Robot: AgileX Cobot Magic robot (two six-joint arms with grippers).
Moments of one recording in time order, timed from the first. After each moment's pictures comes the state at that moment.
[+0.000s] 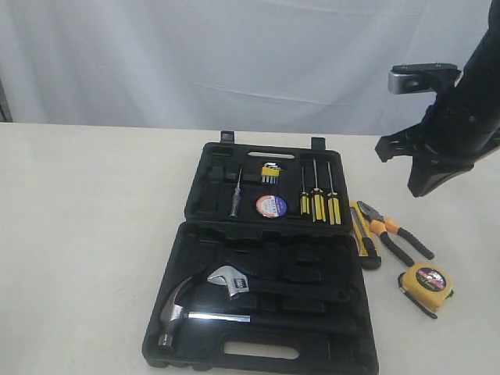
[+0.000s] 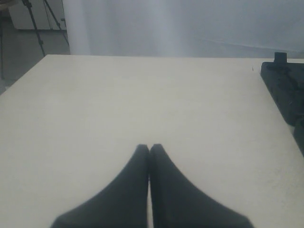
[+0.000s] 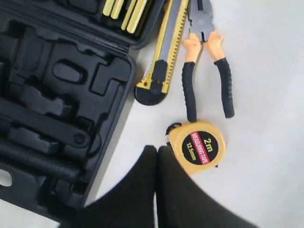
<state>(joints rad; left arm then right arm) 0.07 0.00 0.00 0.00 0.35 0.01 -0.26 1.74 -1.43 0.09 1.17 -0.14</state>
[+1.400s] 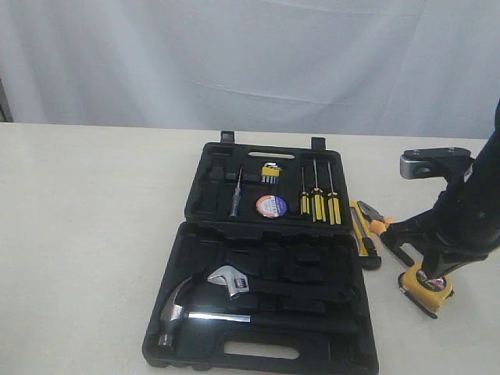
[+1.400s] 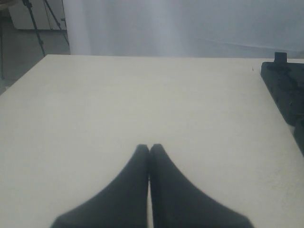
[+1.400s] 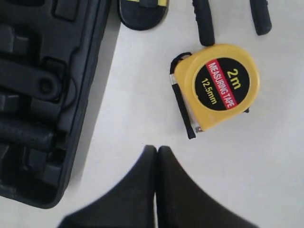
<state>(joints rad) 0.07 0.00 0.00 0.00 0.35 0.01 -0.26 1.63 -1.01 0.07 0.93 -0.08</state>
